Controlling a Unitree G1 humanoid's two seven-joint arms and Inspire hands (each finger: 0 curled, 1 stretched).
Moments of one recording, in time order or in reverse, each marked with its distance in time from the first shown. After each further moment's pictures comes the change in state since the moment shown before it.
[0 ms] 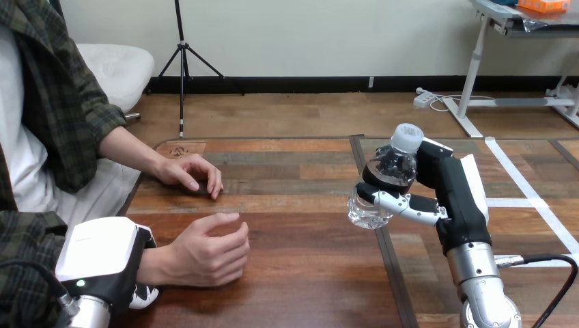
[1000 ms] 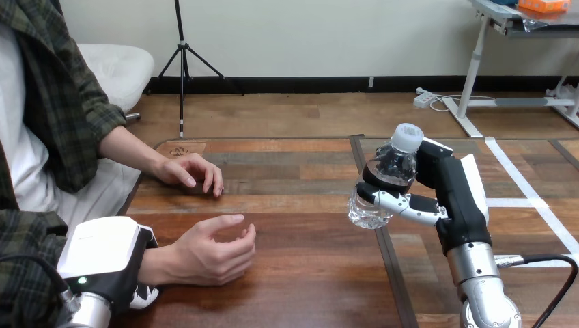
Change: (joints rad) left arm -0.004 0.002 0.005 -0.016 0.010 0.002 -0.044; right arm 0.000 0.000 0.000 0.000 0.002 -0.001 -0.002
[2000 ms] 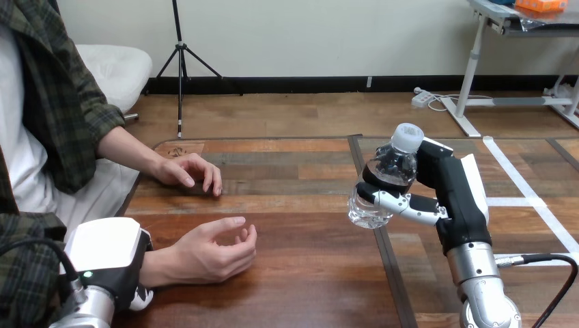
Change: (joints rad) left arm -0.022 -0.019 -0.014 -0.052 0.104 0.113 -0.164; right arm 0.000 0.000 0.000 0.000 -0.001 -0.002 0.000
